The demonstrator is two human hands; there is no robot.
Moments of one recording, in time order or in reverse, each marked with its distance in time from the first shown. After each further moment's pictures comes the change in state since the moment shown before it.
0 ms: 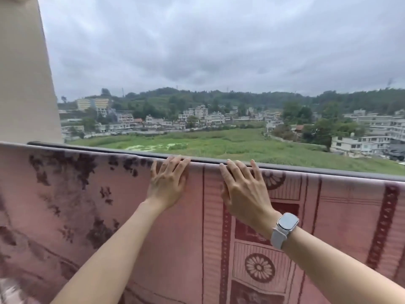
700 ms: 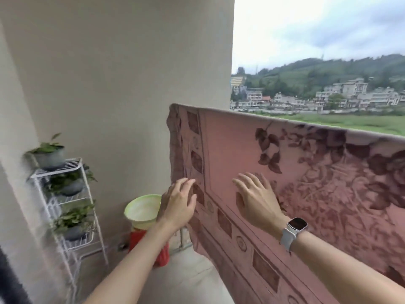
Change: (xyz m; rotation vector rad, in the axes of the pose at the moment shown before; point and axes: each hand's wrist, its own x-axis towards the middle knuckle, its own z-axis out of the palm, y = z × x) left_hand -0.225 -0.576 -0.114 0.228 -0.006 -0.713; right_hand 0.217 -0.595 0.266 0.622 -0.139 -0.484
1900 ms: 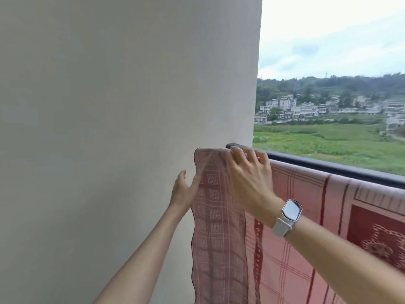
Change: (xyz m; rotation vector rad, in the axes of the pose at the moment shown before) left_hand 0.730 -0.445 0.186 -0.811 -0.167 -0.214; right_hand 0.736 -0.022 0.382 -0.478 0.261 0.227
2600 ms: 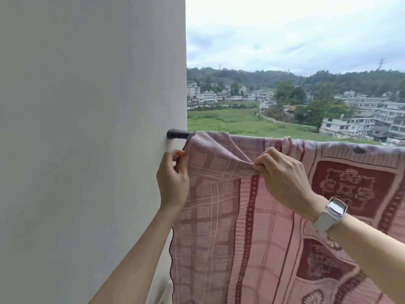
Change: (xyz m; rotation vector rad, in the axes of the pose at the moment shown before) left_hand -0.014 0.004 -0.016 -0.314 0.037 0.602; right_hand -0.077 0.011 -0.065 -0.069 0.075 0.097
